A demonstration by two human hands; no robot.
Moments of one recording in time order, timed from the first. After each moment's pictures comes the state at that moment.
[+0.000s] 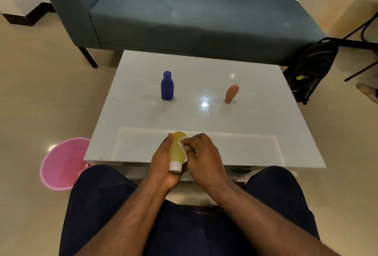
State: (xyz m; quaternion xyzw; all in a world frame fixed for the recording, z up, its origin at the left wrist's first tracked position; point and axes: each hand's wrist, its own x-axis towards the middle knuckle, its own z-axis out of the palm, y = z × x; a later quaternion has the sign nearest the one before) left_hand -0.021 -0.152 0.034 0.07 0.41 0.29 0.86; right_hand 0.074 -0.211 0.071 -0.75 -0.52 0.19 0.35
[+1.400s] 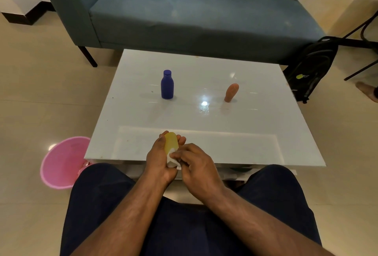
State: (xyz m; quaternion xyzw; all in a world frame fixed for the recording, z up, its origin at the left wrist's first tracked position) left_hand -0.023 -0.144 0.028 0.00 0.42 0.37 0.83; right_hand 0.056 -0.233 0.066 -0.69 -0.60 0.19 0.36
